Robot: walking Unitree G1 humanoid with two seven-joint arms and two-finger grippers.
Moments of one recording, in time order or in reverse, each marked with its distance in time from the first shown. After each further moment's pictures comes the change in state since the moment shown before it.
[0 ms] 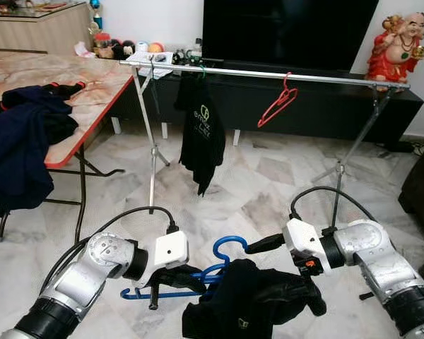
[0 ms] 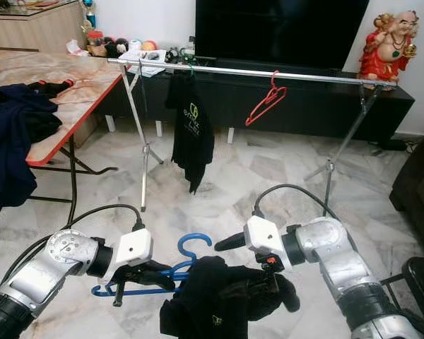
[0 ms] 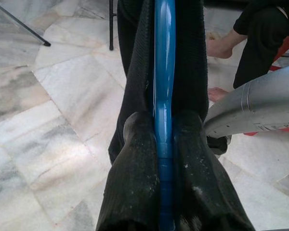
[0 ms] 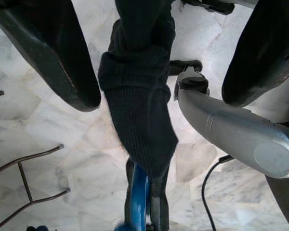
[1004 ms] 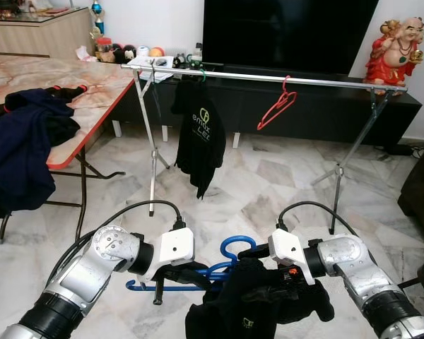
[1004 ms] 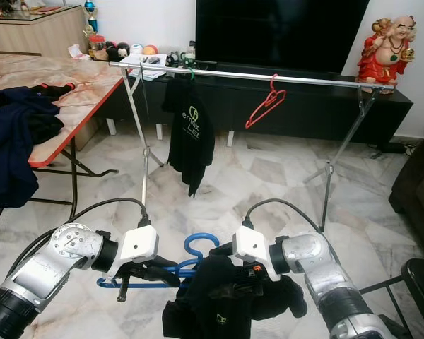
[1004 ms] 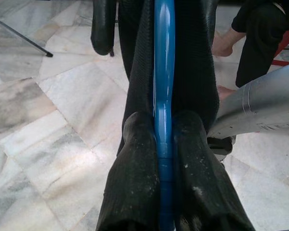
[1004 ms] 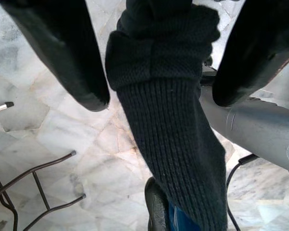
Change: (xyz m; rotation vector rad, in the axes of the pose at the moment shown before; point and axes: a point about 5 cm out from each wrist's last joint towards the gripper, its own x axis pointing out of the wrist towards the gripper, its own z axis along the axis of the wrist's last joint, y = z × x) left arm 0.002 0.003 0.013 0.062 -0.004 -0.016; right arm 0.025 -0.004 -0.021 0.051 -0.013 -0.072
